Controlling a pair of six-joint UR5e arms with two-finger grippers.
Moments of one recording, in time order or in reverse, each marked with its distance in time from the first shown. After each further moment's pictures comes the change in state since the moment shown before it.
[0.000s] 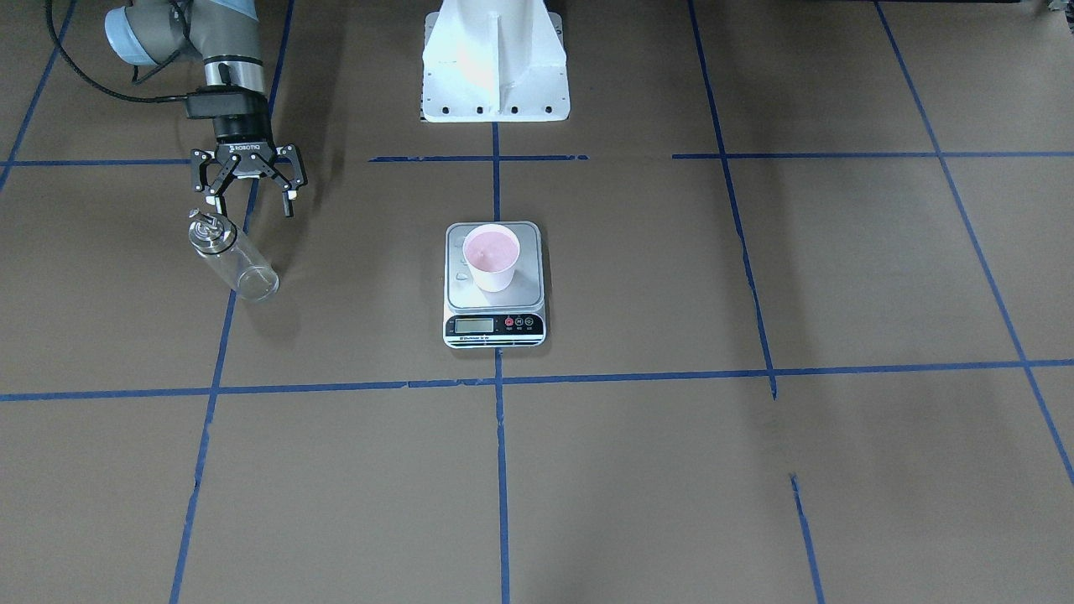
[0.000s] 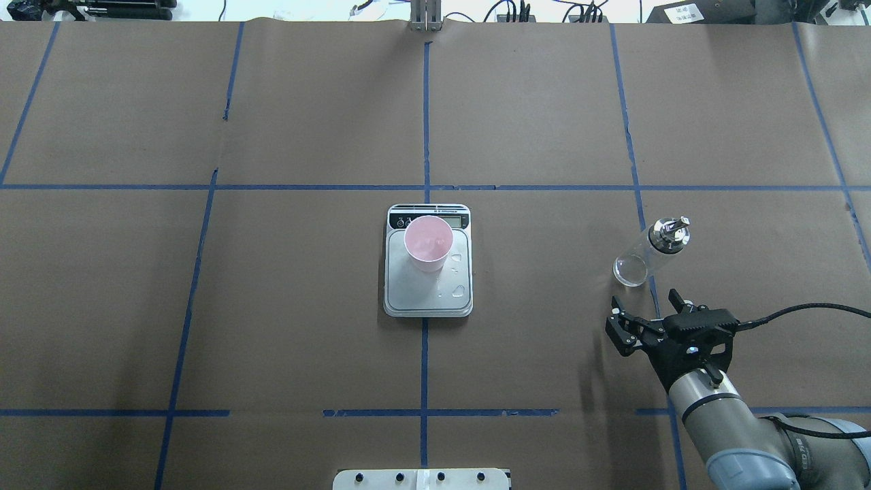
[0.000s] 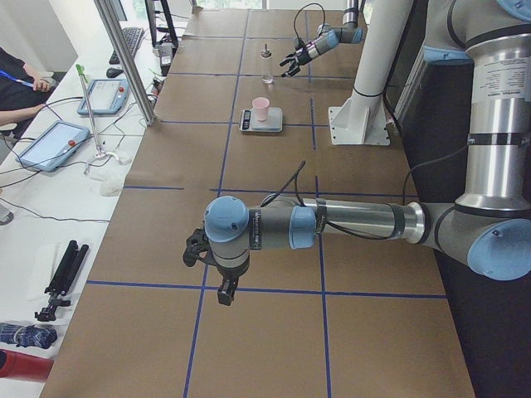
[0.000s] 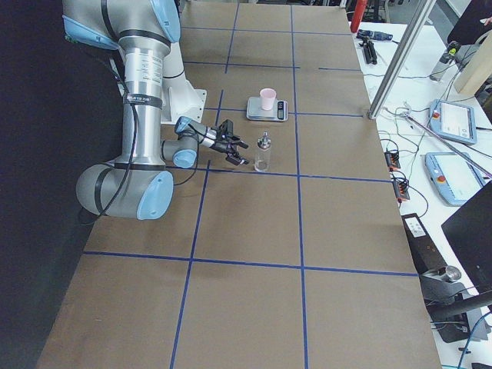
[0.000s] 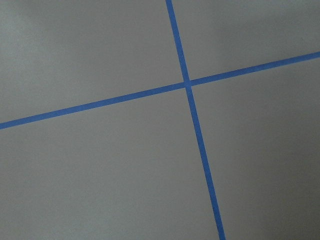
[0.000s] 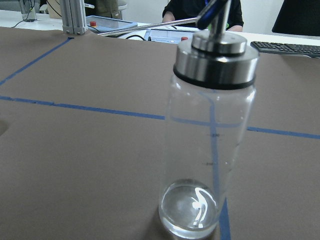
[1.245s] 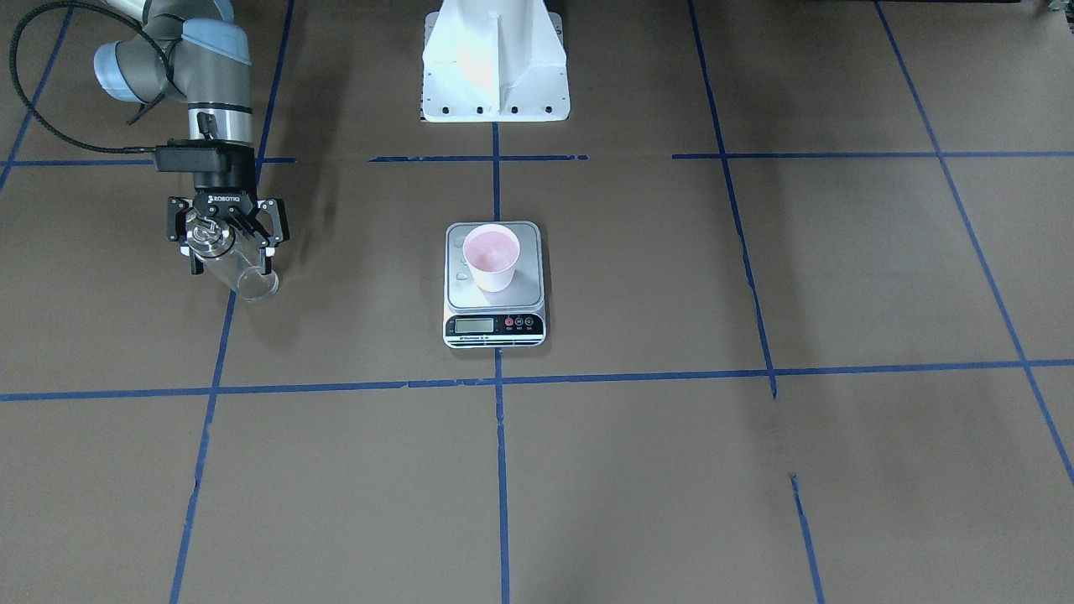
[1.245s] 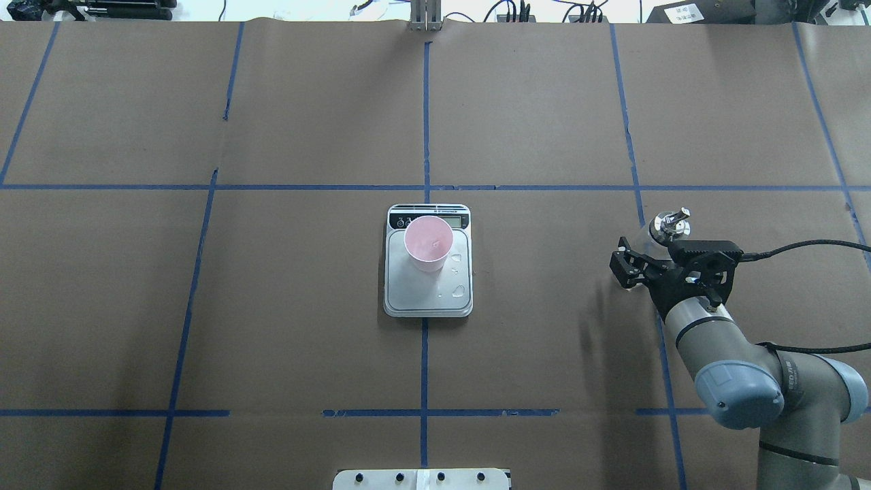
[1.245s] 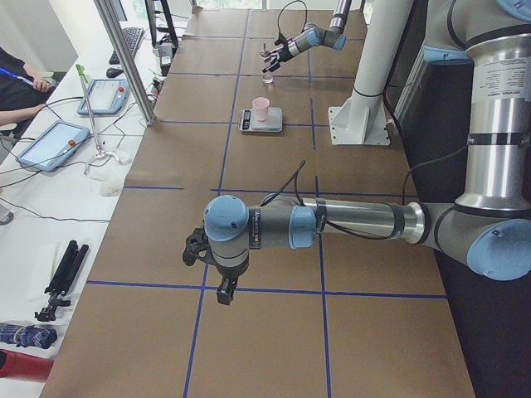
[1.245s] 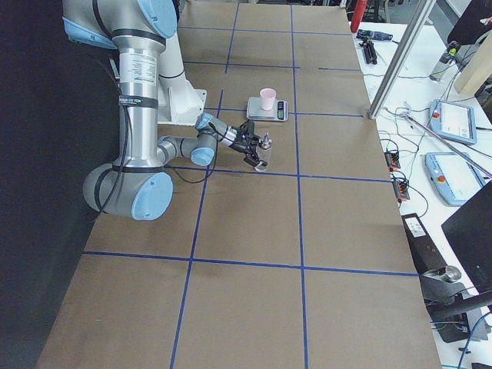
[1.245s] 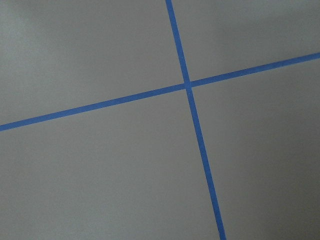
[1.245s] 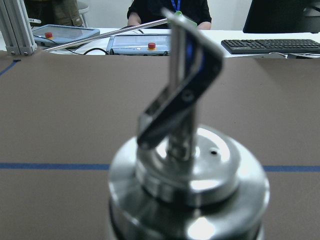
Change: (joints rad) left arm 0.000 -0.002 -0.001 -0.003 0.002 0.000; right arm 0.249 0.143 -0.068 -0.042 0.191 -0.017
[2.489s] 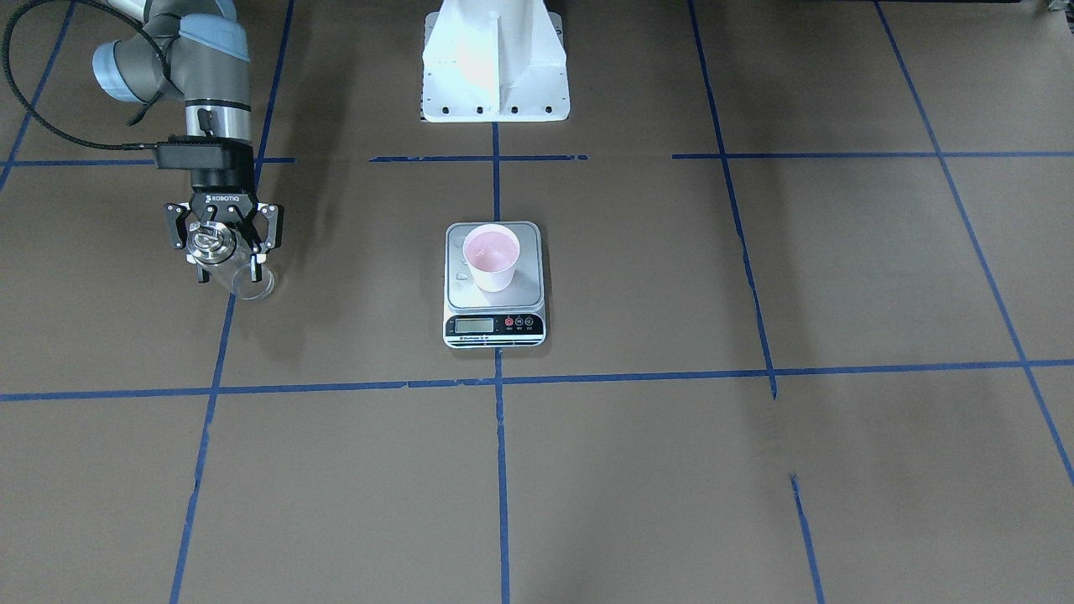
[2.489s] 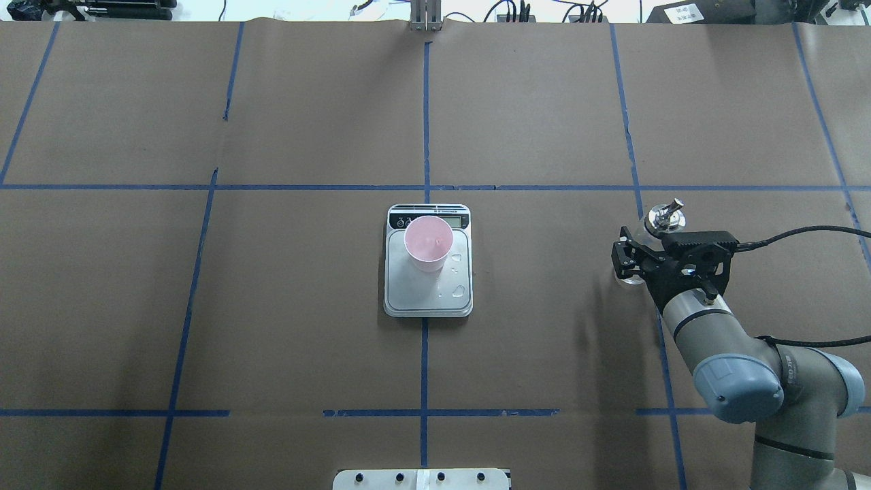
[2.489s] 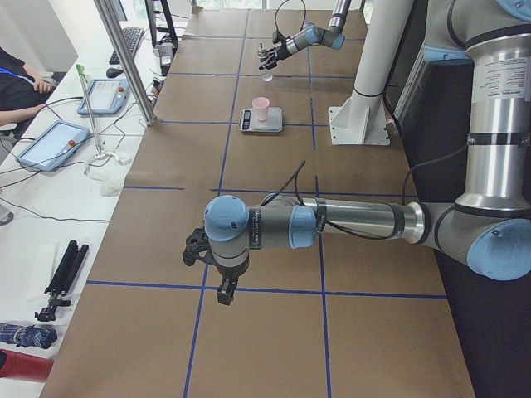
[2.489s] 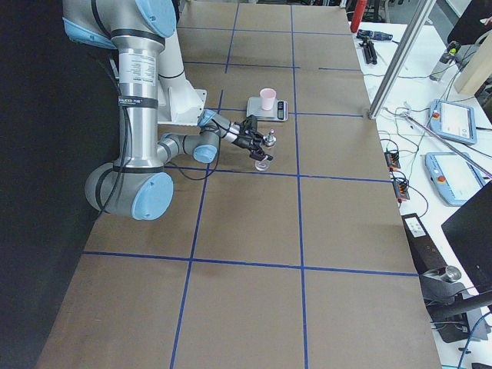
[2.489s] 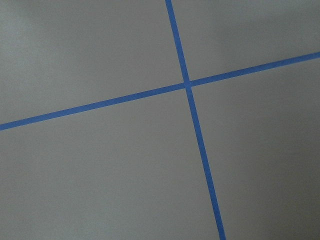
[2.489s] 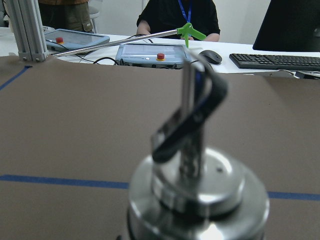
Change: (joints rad) left arm 0.000 0.000 0.000 0.001 0.002 0.000; right arm 0.040 0.022 0.013 0.008 0.016 -0.064
